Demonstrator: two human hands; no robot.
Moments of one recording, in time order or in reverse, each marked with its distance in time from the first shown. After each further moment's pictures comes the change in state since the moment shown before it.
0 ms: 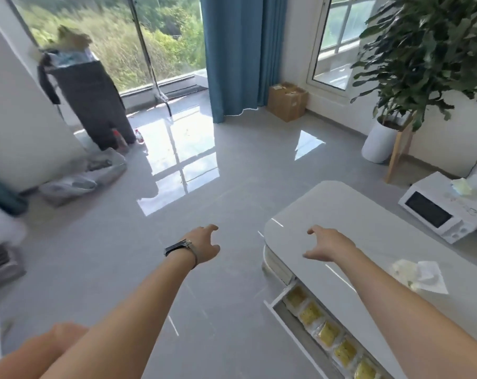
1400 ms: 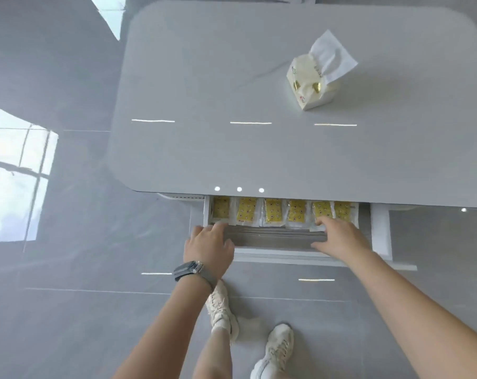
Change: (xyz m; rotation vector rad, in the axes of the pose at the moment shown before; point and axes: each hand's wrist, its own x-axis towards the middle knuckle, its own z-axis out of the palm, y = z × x) left_hand 0.193 0.151 0.367 0.349 -0.360 0.504; right_hand 0.055 0.242 0.380 0.484 -0.158 0.717
